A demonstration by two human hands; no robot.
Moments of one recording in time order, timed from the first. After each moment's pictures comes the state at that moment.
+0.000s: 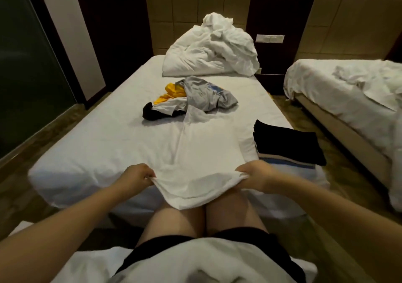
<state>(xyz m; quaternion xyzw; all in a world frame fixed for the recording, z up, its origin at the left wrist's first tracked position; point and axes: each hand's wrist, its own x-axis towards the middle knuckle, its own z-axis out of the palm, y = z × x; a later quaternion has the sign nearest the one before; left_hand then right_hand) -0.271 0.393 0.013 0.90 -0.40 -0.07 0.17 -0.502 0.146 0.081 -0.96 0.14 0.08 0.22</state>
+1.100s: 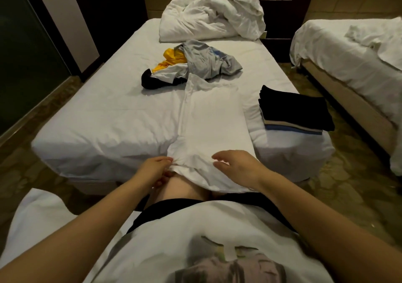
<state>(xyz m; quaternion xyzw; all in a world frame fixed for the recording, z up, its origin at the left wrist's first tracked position) -0.349 0.389 -0.004 0.79 -0.05 -0.34 0.51 -0.495 0.221 0.037 -0.95 0.18 0.05 0.25</state>
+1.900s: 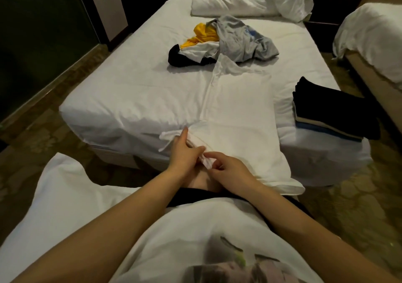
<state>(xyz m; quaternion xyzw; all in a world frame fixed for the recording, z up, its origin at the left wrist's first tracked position) -0.353 0.361 -0.030 0.77 -0.06 -0.21 0.60 -0.458 0.266 -0.005 -0.88 0.18 0.06 0.44</state>
